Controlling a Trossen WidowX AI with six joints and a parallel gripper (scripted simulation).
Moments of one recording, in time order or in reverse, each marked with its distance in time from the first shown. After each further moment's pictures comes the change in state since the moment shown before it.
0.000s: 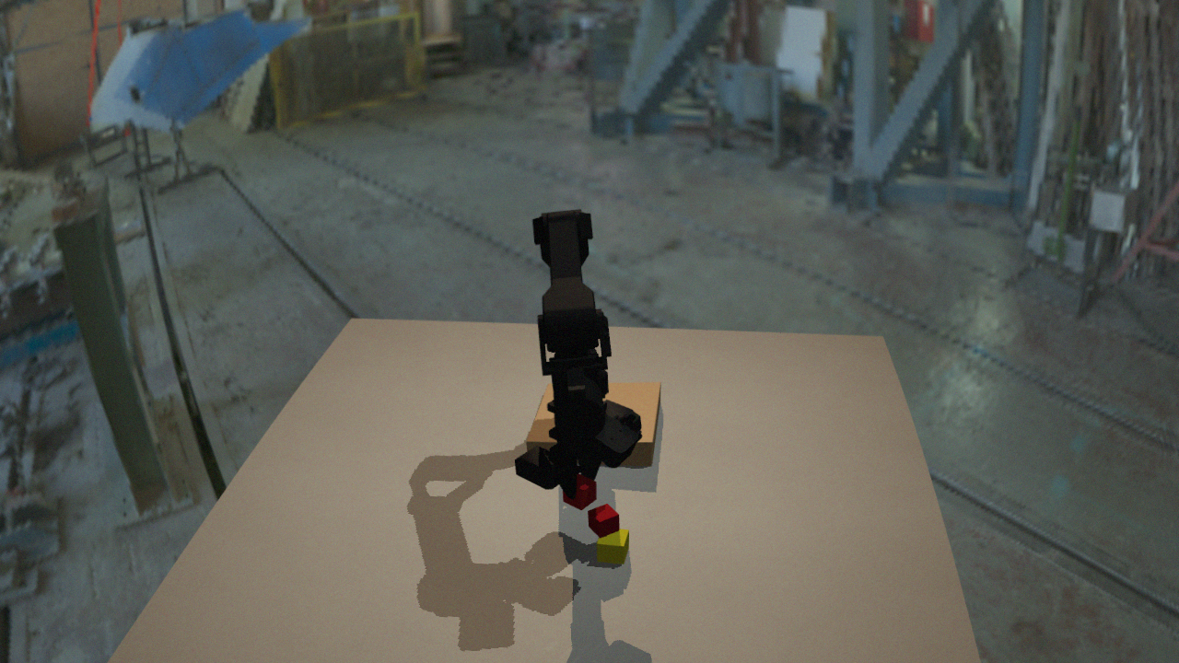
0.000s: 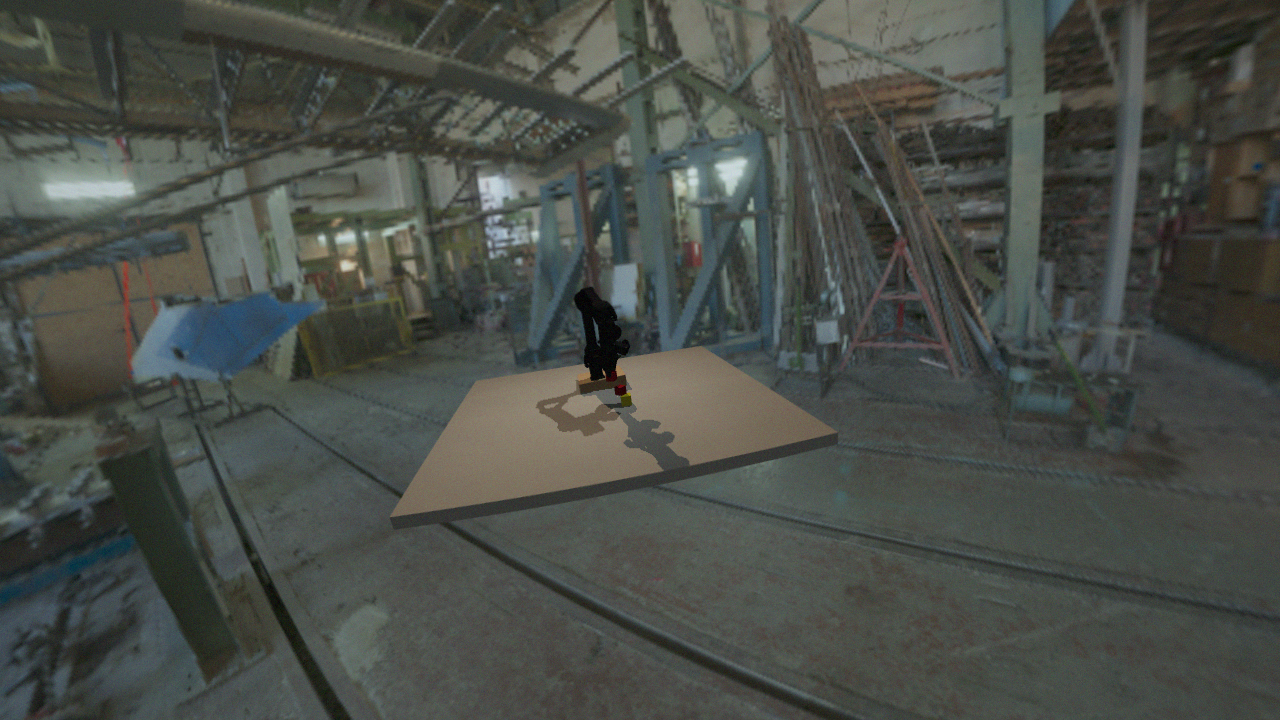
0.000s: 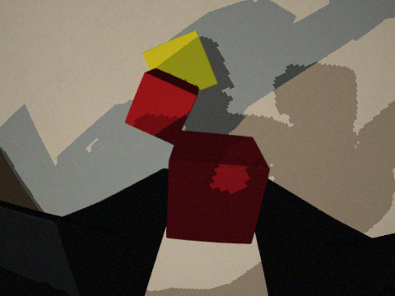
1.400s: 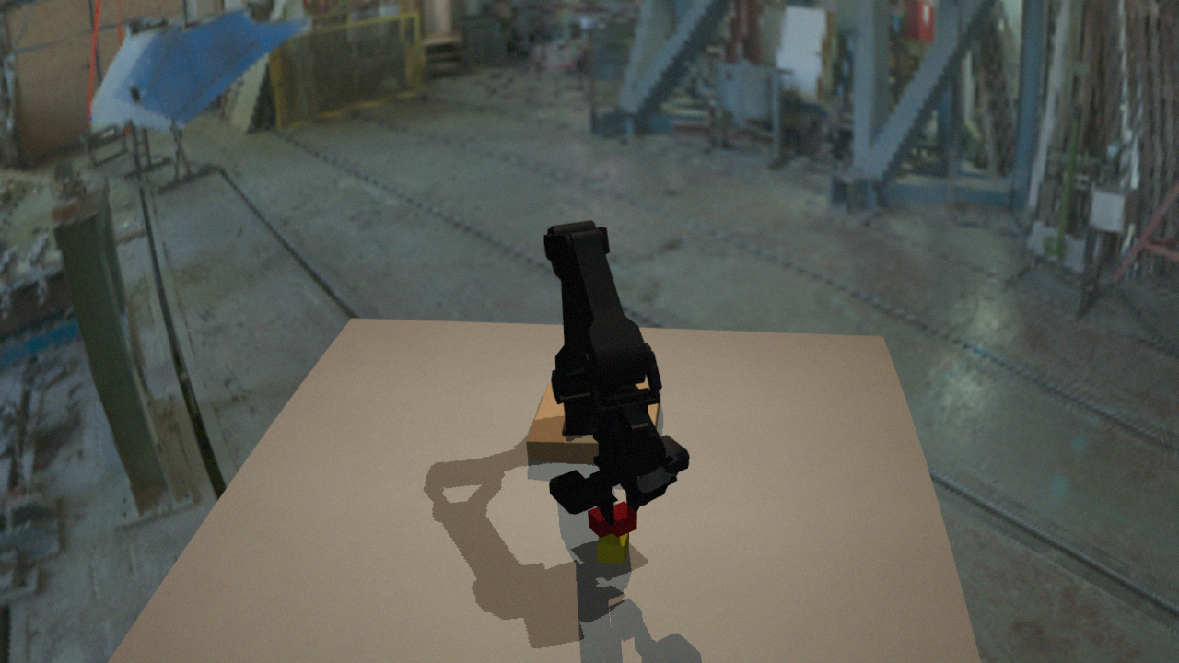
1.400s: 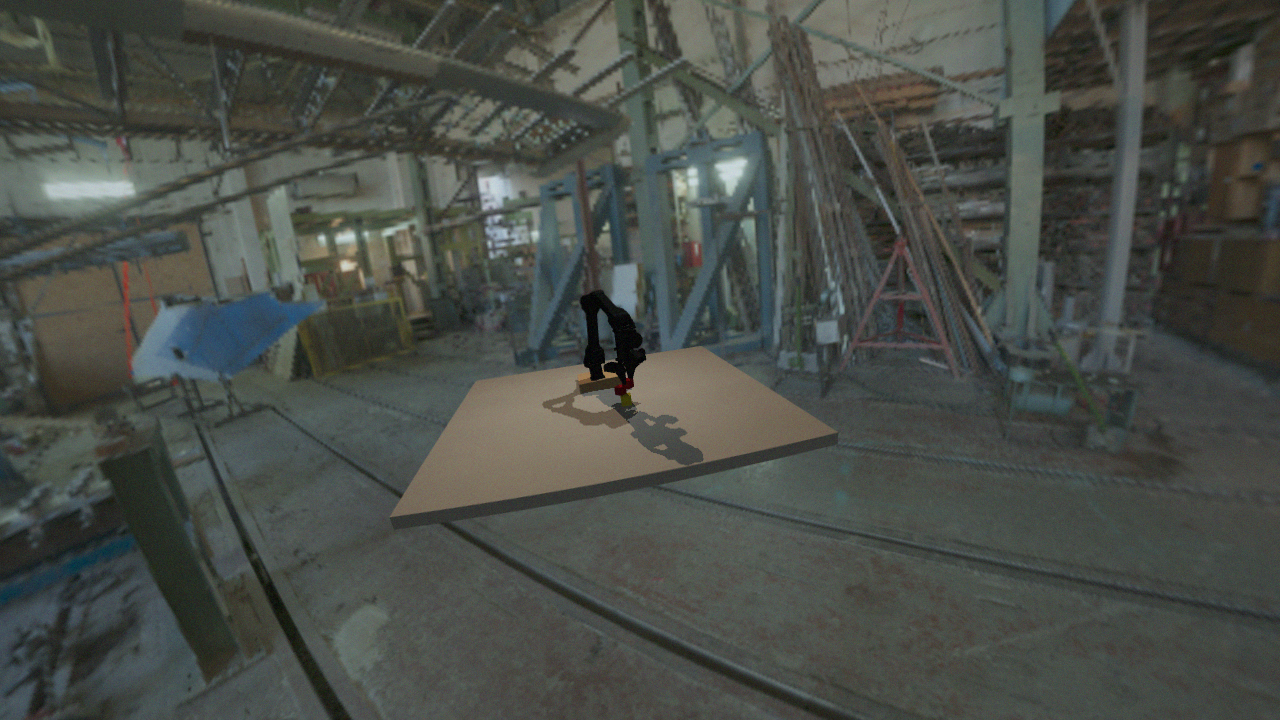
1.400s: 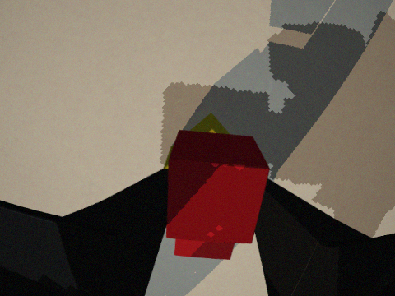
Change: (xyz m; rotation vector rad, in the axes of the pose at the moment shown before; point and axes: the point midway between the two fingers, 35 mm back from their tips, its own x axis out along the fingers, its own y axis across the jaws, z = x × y) arm 0.034 0.017 0.058 0.344 -0.002 0.018
